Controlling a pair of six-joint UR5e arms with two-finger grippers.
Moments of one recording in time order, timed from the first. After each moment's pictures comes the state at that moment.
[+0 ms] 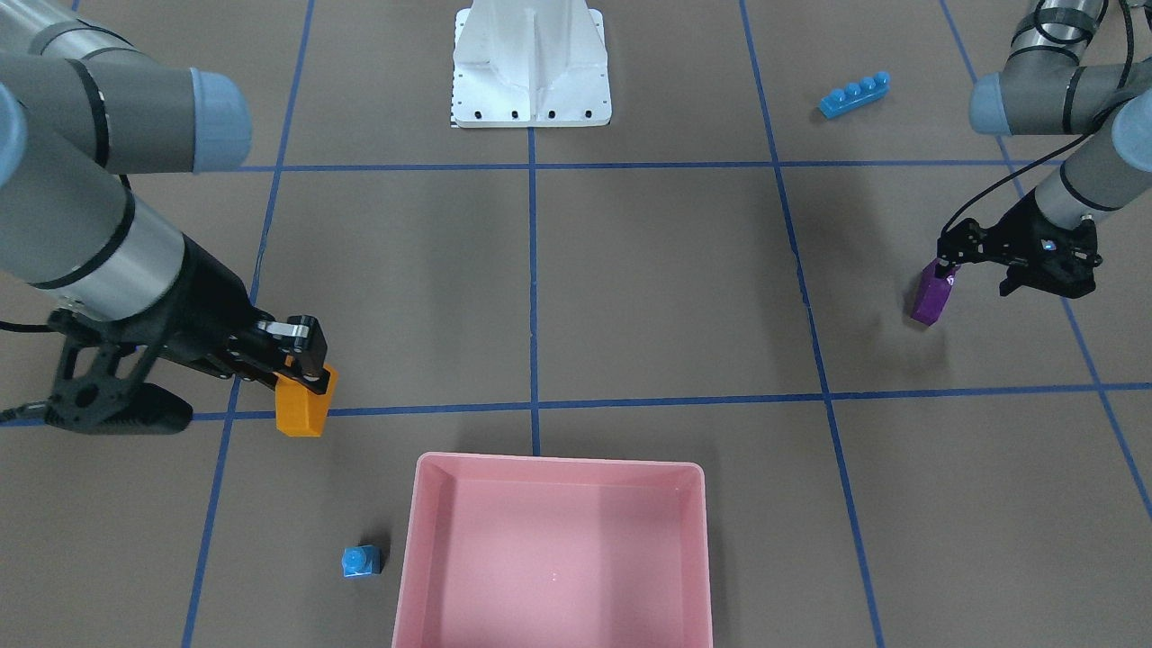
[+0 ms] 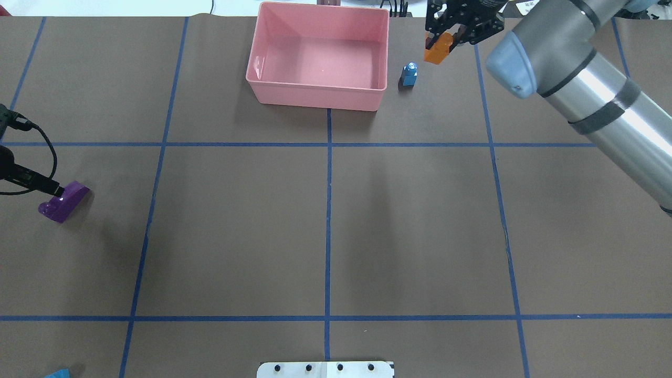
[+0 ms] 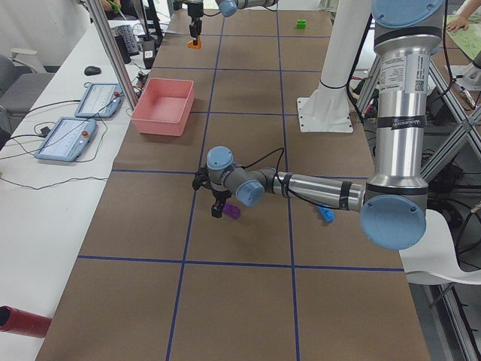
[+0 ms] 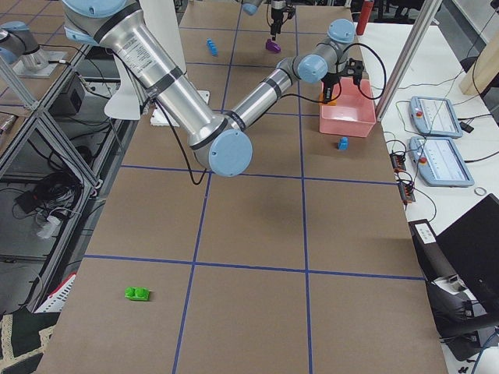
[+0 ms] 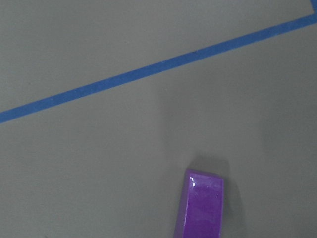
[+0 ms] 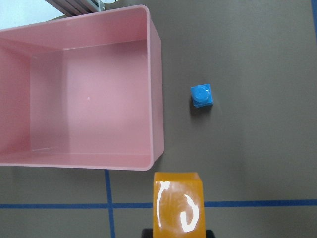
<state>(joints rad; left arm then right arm) -1.02 -1.55 -1.65 -2.07 -2.23 -0.42 1.04 -0.77 1.49 -1.53 2.33 1.01</state>
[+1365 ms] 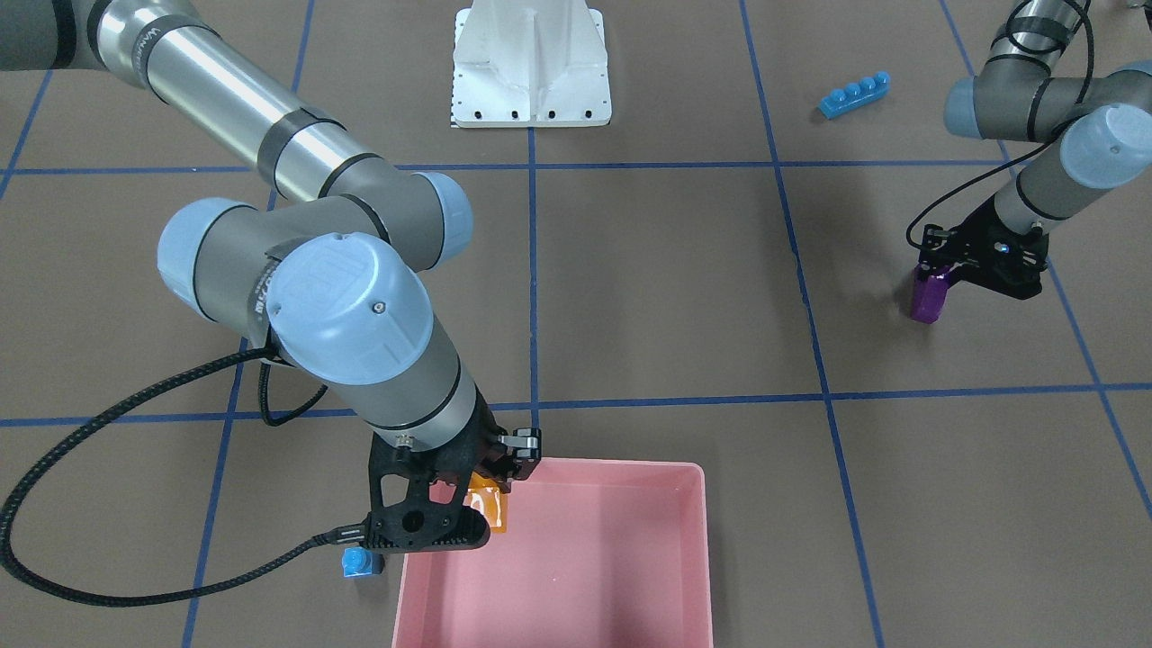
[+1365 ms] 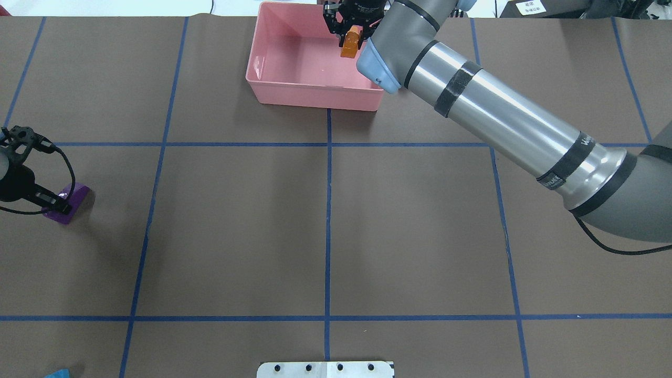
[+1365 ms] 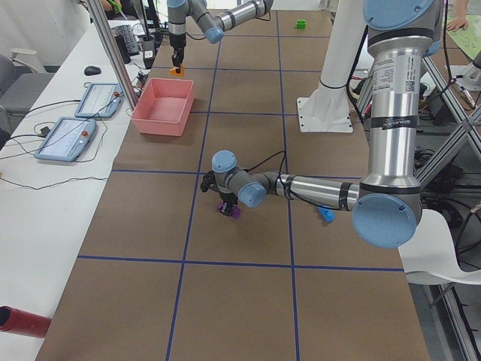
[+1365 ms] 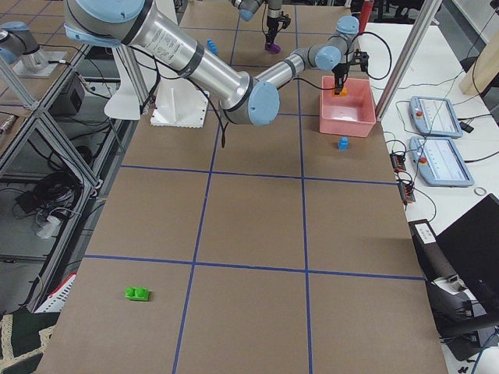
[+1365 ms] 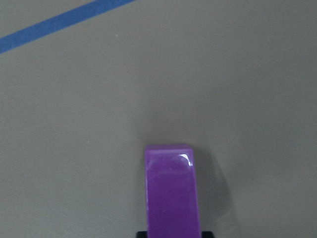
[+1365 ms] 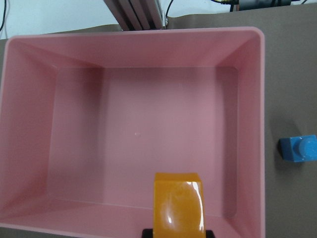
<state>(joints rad) -0.94 -1.54 -1.63 -2.10 -2.23 -0.41 0.89 -0.43 0.95 -1.27 2.12 1.01</state>
